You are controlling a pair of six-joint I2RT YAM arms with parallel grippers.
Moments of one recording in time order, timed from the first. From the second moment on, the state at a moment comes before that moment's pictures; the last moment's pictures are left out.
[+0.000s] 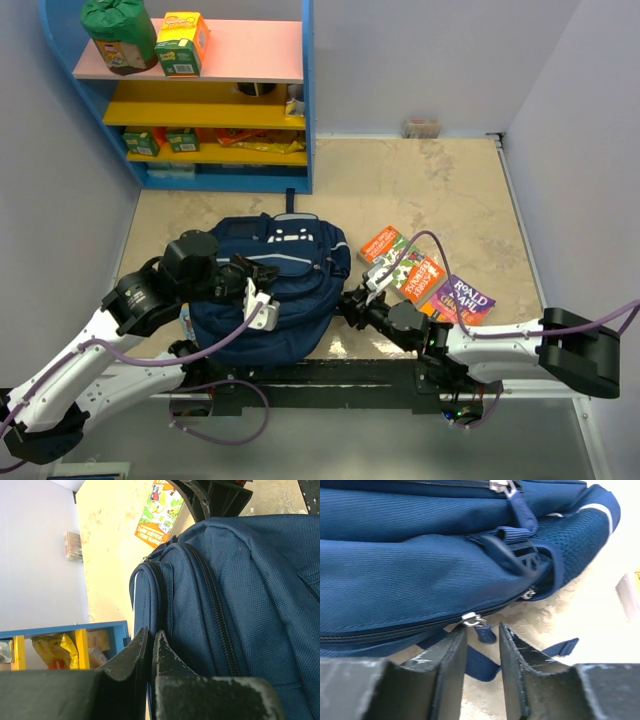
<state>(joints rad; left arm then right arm) -0.80 0.74 1.01 -0.80 0.39 1.12 1.19 1.07 0.15 0.72 0.40 0.32</state>
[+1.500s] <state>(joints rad) -0.81 1.03 0.95 -0.61 0.41 0.96 1.70 0.99 0.34 0.29 0.75 0.45</state>
